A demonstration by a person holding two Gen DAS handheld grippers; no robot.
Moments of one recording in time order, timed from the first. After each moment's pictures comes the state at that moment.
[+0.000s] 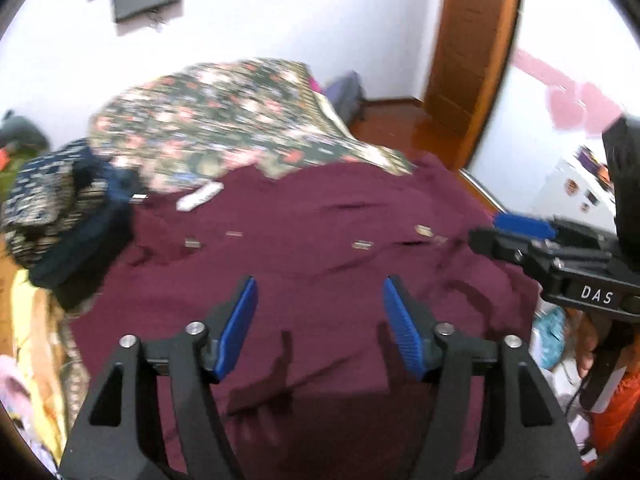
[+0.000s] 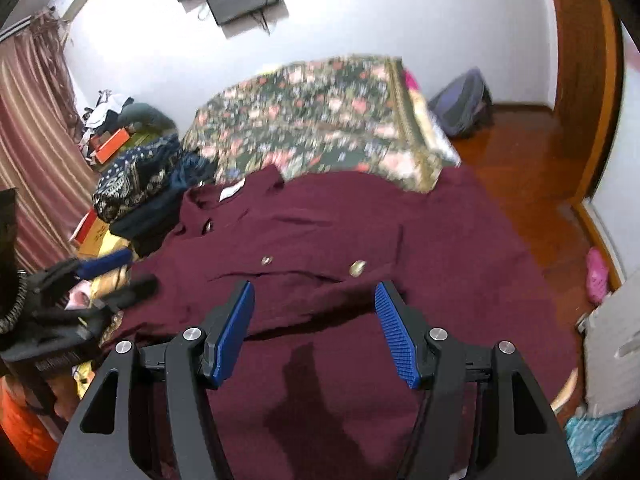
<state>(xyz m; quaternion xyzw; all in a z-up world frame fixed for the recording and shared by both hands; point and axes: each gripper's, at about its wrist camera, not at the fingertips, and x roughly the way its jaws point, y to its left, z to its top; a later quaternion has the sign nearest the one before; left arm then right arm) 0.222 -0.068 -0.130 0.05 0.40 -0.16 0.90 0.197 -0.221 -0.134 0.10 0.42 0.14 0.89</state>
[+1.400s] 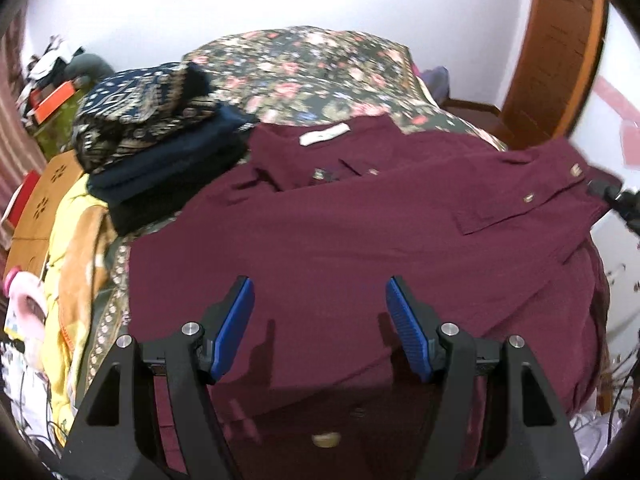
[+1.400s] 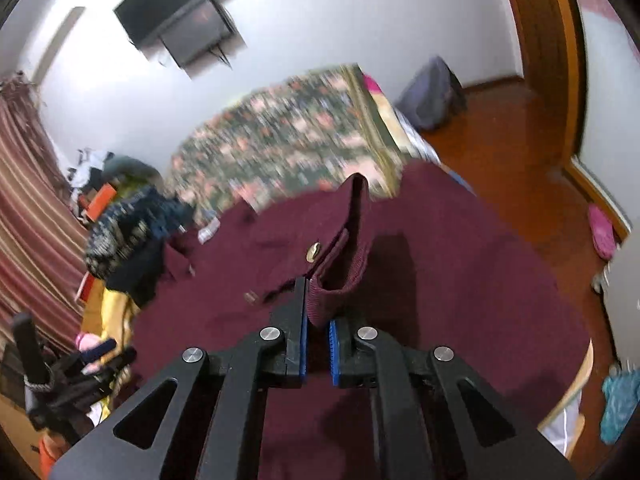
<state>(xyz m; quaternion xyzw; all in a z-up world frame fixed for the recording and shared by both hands) 0.213 0.009 -0.184 0.01 0.44 -0.04 0.90 0.202 -0.262 -0.146 0.19 0.40 0.10 0.89</state>
